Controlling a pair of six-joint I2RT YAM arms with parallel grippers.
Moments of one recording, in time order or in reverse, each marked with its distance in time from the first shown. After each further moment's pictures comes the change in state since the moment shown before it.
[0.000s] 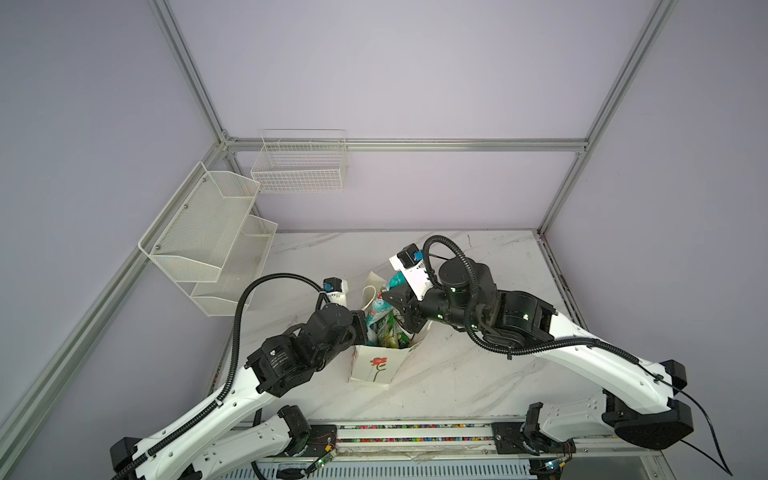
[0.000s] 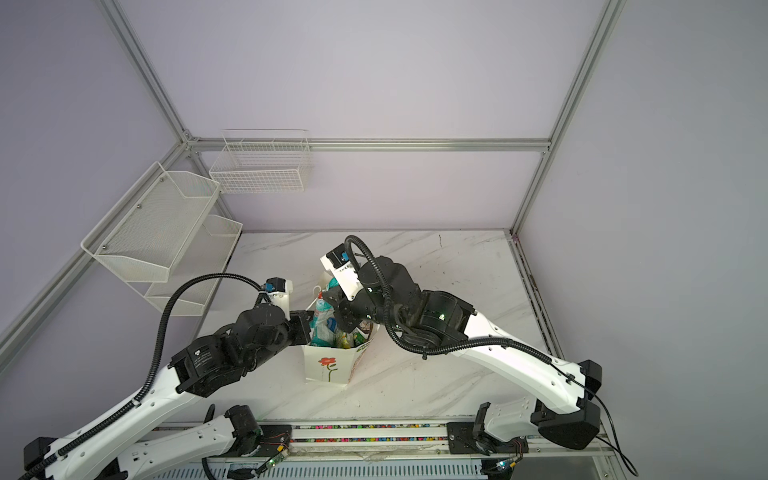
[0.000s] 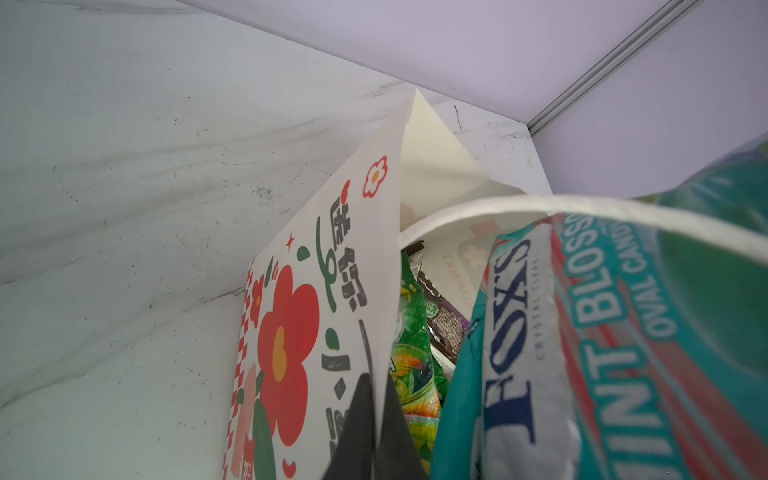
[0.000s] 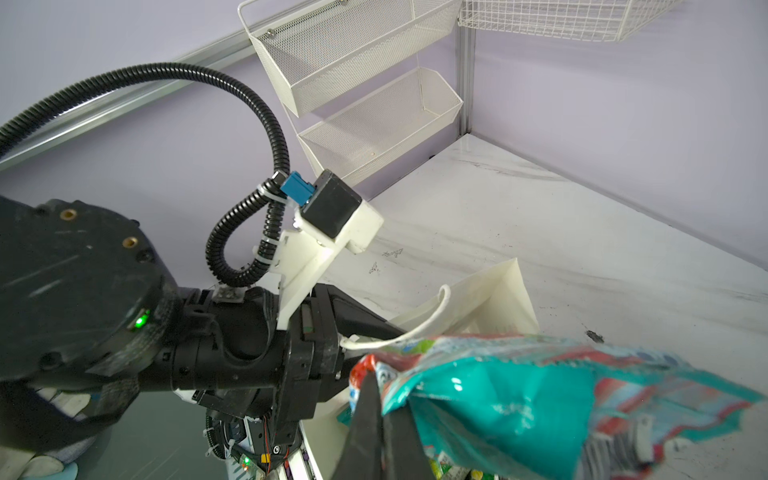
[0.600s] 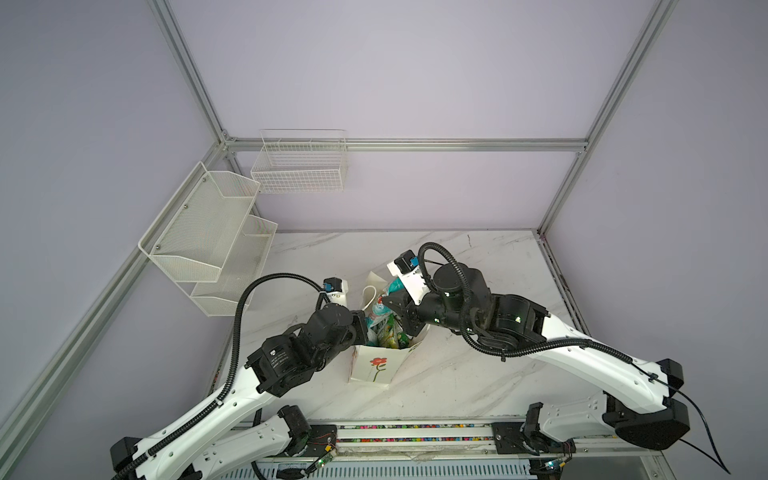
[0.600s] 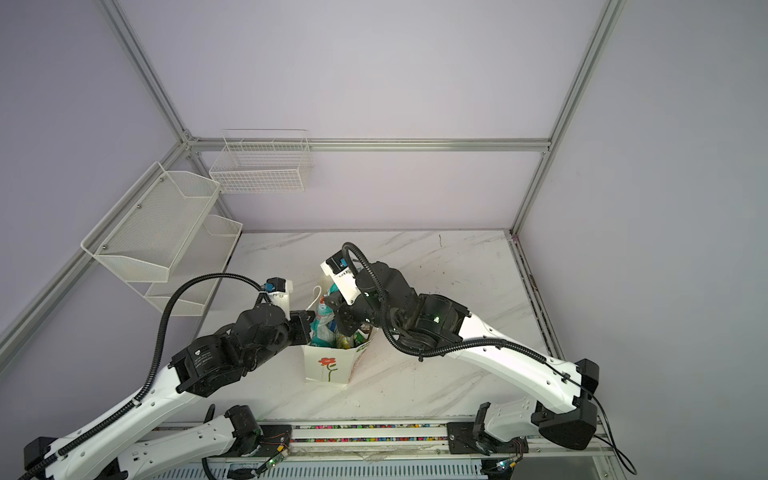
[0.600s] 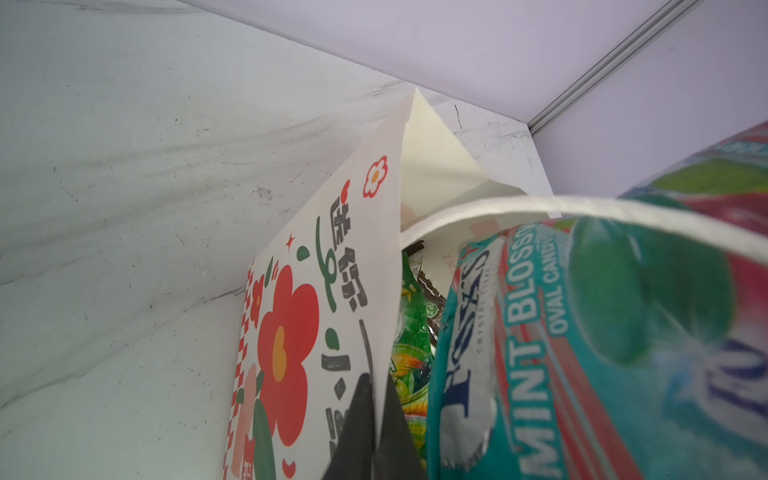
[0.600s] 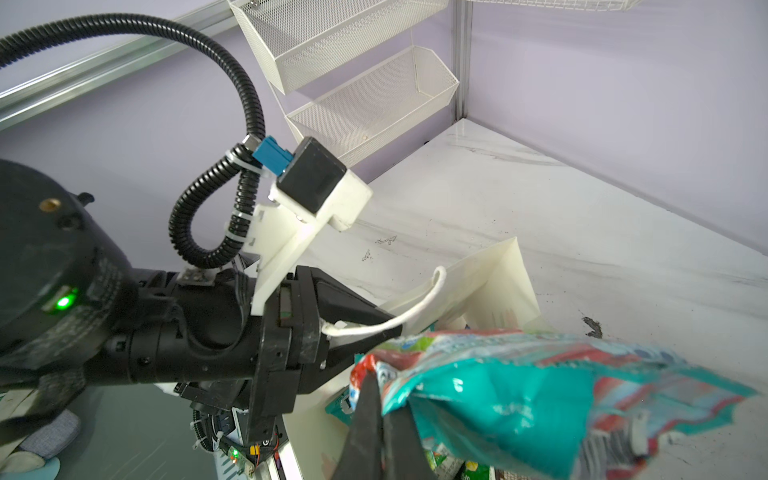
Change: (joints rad) left arm 0.000 0.001 0.000 0.000 0.000 0.000; right arm 0.000 -0.004 -0.057 0.023 -0.001 -0.004
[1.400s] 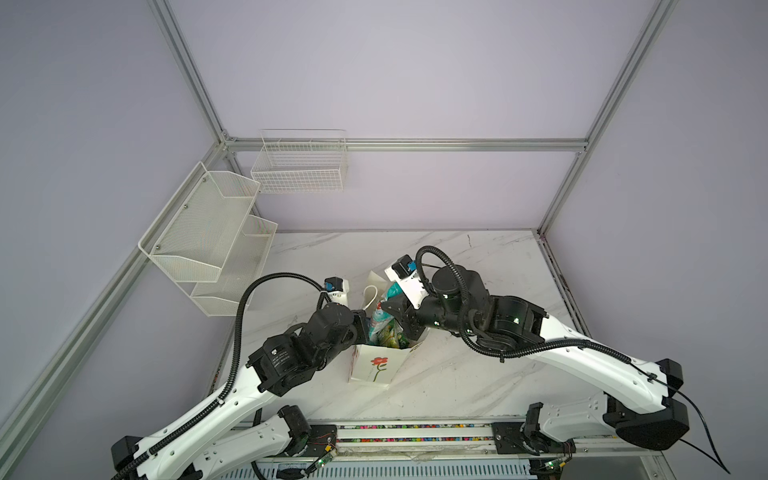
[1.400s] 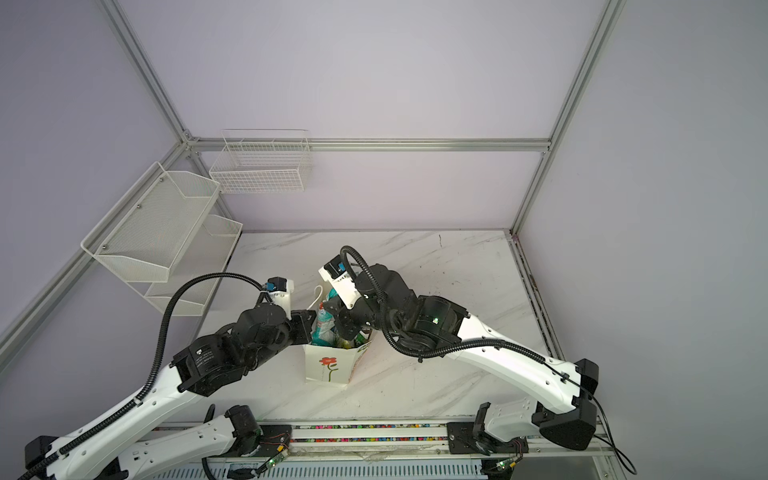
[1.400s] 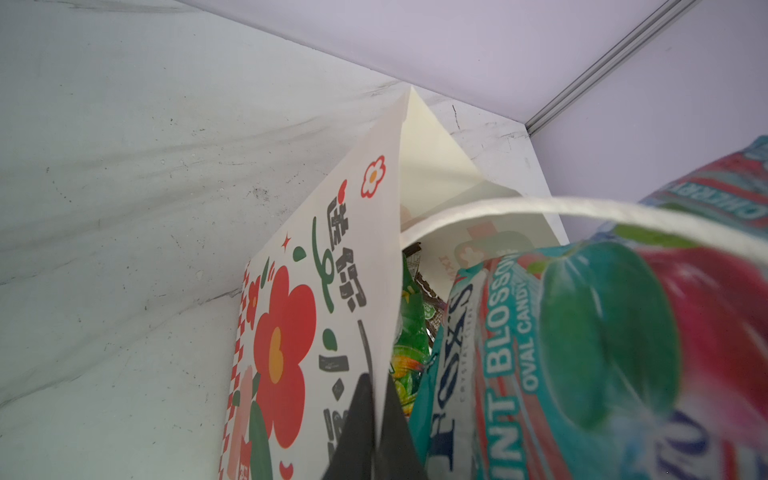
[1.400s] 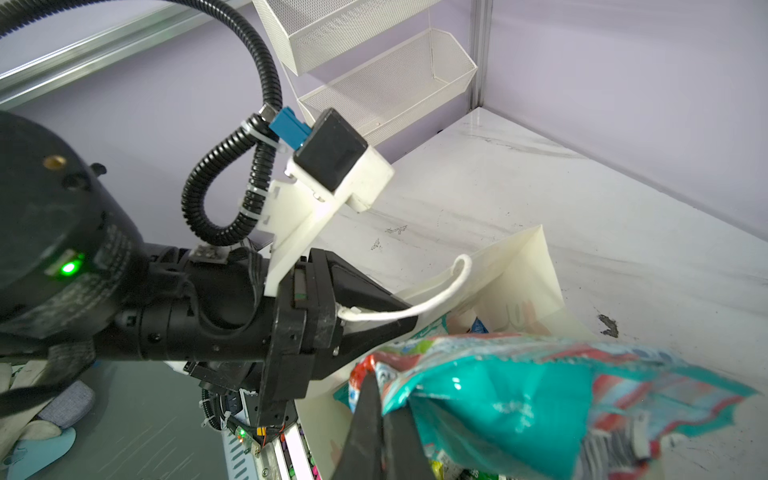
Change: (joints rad) left arm 0.000 0.006 0.000 0.010 0.004 0.000; right arm 0.000 -0.004 -0.019 -0.001 -0.047 -0.015
